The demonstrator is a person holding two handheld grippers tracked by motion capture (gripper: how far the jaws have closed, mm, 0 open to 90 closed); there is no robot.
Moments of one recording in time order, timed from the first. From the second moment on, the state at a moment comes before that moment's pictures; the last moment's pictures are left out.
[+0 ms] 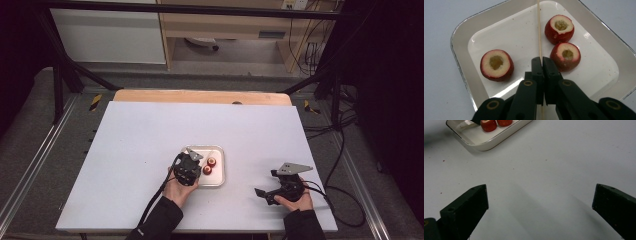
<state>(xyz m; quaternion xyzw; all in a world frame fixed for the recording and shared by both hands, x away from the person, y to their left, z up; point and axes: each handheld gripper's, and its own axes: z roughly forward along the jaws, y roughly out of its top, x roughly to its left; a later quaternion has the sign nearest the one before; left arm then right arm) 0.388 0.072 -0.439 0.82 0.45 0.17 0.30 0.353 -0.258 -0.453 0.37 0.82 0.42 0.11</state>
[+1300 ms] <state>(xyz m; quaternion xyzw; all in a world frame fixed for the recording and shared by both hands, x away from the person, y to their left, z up) 0.362 0.059 -0.389 0.92 0.22 0.10 0.31 0.334 -0.184 -0.402 0.14 0.91 0.29 0.25</state>
